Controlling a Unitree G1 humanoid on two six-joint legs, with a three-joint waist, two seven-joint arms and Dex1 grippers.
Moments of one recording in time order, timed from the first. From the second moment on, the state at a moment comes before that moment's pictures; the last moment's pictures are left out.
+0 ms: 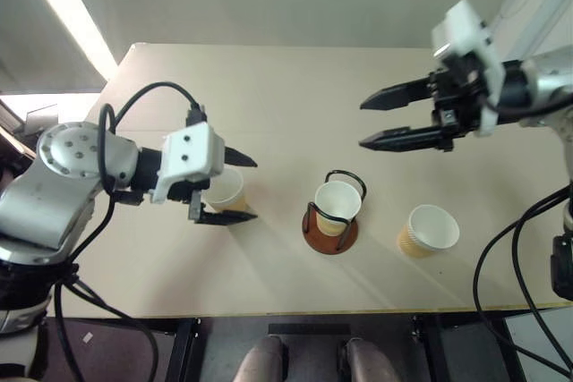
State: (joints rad) left arm -0.56 1.11 -0.03 -0.40 -0.41 0.53 -1.28; right arm -1.07 -0.86 0.02 -0.27 0.55 1.06 1.28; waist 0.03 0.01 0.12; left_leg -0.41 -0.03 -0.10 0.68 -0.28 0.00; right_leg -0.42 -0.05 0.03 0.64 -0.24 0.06
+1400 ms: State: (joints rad) left arm -0.65 1.05 -0.25 -0.16 -0.09 0.29 -1.38; right arm -0.86 -0.96 -0.02 -0.32 0.72 0.95 1.23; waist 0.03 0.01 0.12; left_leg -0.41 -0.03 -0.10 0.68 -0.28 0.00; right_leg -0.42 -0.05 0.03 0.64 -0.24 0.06
